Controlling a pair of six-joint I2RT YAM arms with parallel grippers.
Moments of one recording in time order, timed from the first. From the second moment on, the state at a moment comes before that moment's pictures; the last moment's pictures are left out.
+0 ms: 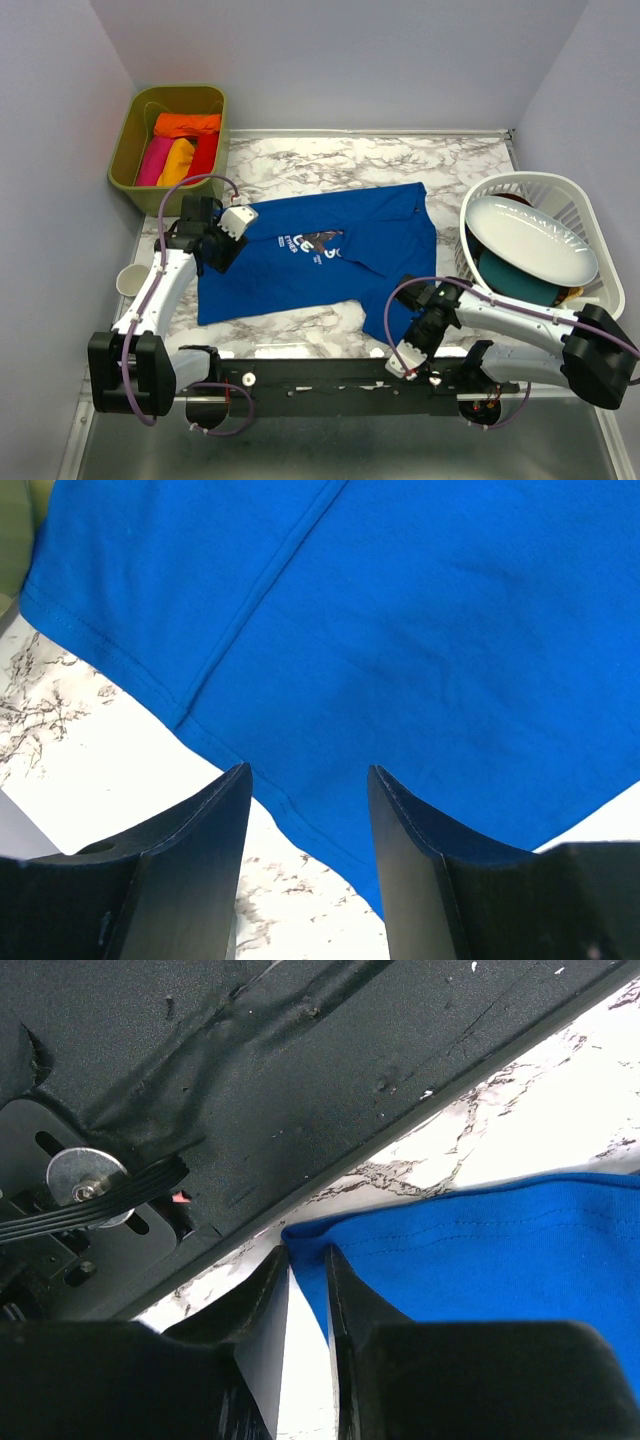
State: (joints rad) left arm -0.06 1.18 0.83 -0.63 0.16 0.60; right arm 0.89 1.16 0.55 -0.98 -0.39 -1.64
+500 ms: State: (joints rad) left arm -0.04 1.20 0.88 -0.68 0.18 0.63; right arm 0.90 1.08 0.54 -0.96 -0.36 -1.49
